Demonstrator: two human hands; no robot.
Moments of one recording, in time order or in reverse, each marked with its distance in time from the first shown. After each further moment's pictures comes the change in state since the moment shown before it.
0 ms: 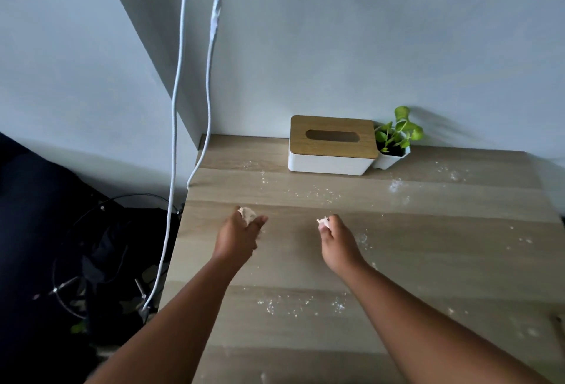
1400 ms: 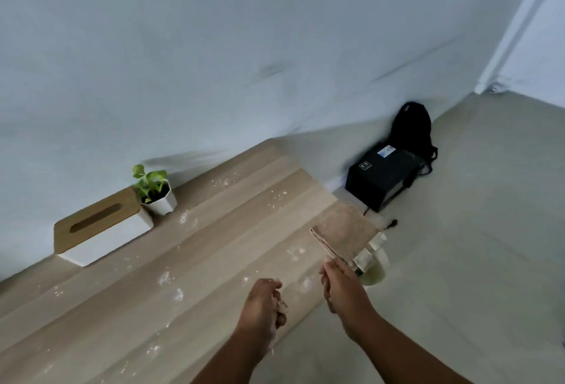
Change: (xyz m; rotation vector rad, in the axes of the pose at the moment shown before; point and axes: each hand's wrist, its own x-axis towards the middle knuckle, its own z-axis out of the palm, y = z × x) left_hand -0.346 0.137 0.354 -0.336 -0.599 -0.233; right_hand -0.269 0.307 -0.256 1.030 0.488 0.402
